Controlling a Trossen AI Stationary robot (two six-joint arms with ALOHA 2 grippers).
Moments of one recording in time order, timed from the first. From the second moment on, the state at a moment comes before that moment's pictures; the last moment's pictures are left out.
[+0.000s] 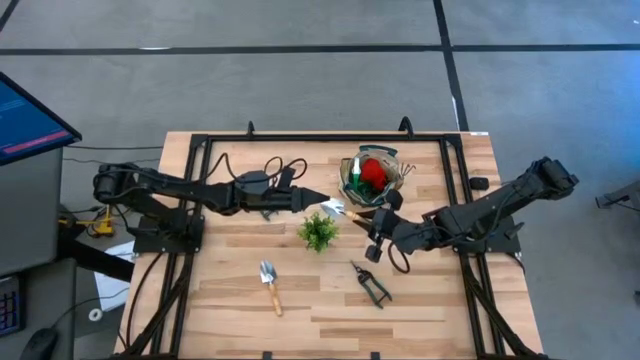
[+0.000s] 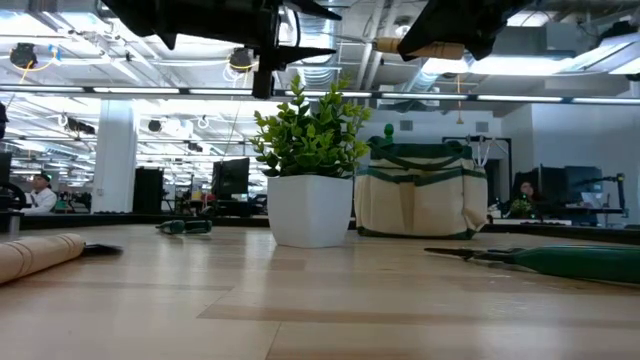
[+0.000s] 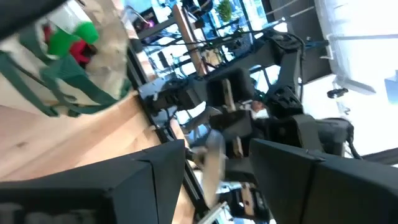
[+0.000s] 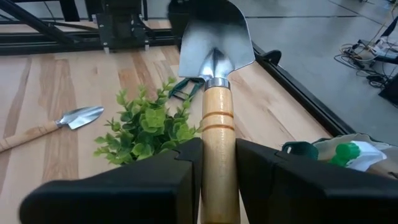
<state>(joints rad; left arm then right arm) 0.03 1.42 0.76 0.59 -0.05 -1.16 0.39 1.29 0.85 -0.14 0.76 0.28</state>
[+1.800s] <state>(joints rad) -0.03 1.42 0.76 0.61 -0.20 -1.10 0.33 1.36 0.85 0.02 0.68 0.25</state>
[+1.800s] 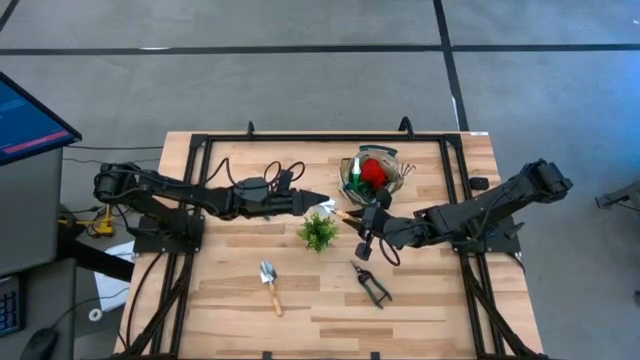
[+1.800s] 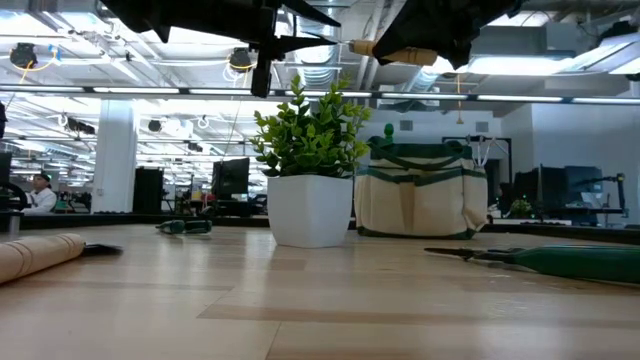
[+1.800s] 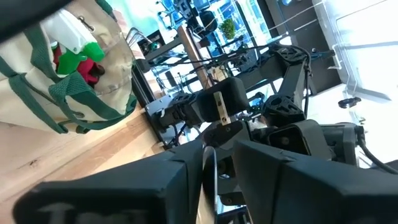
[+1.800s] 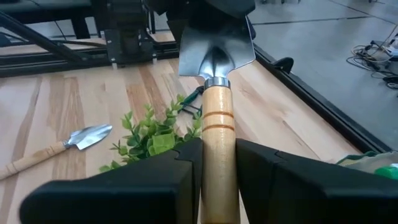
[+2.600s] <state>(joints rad) -0.03 1.42 0.76 0.61 -0.19 -1.07 0.32 1.36 0.85 0.02 0.74 0.27</state>
